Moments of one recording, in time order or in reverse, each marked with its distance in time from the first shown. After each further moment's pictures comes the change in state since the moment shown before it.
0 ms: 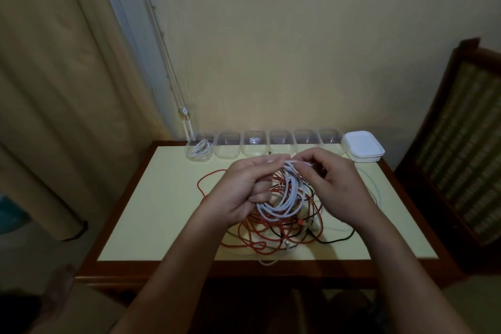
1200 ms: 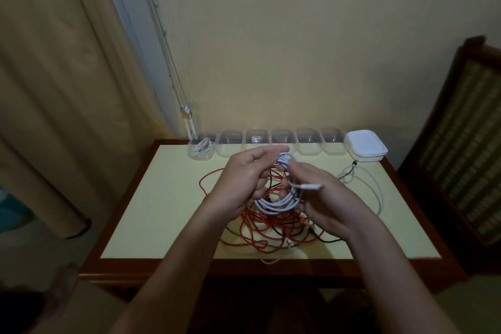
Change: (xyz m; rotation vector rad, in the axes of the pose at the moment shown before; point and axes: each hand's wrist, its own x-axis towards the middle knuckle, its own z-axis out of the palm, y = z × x) left_hand 0.002 0.000 -0.007 0.264 0.130 0.171; right_hand -0.003 -0.010 0.023 1.025 -0.247 0.638
